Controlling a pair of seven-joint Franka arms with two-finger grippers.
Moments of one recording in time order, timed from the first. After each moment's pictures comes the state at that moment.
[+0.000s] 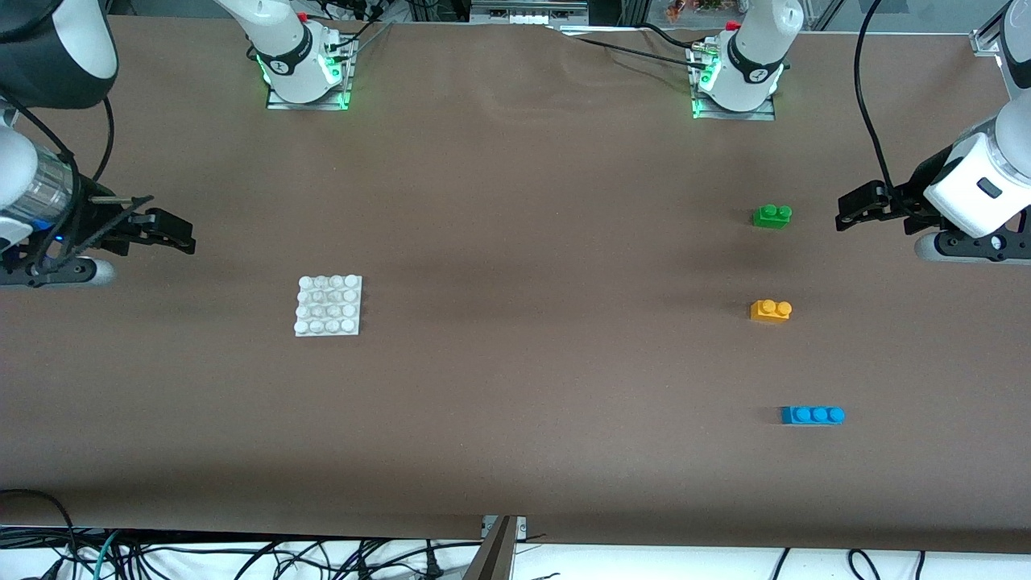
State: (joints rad) left arm -0.07 0.13 0.01 -1.49 -0.04 1.52 -0.05; right arm 0.04 0.22 0.04 -1.47 0.00 1.61 0.04
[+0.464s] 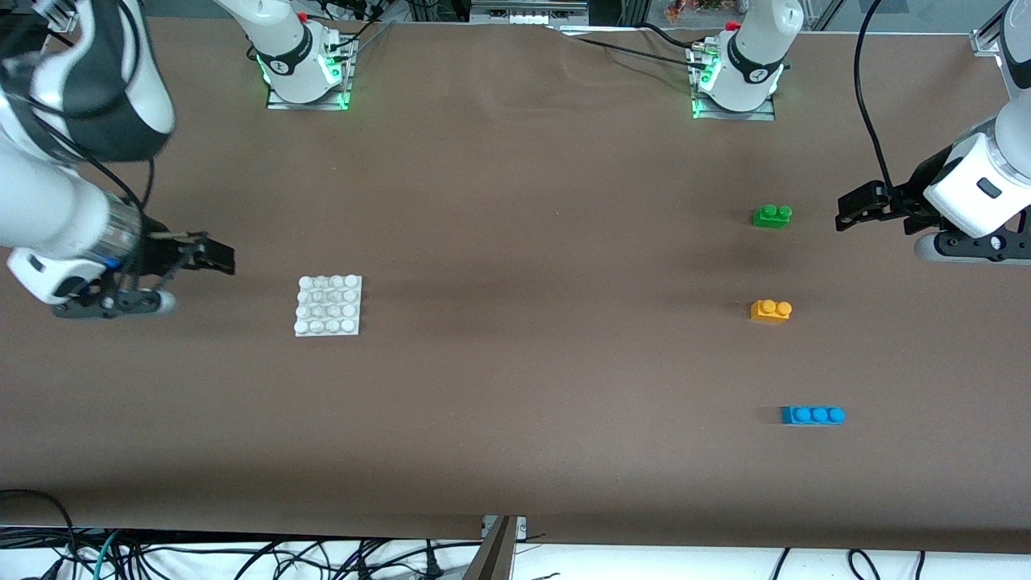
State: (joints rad) left arm -0.07 0.13 0.01 -1.49 -0.04 1.52 -0.05; right arm 0.07 0.29 0.05 -1.57 0.00 1.78 0.04
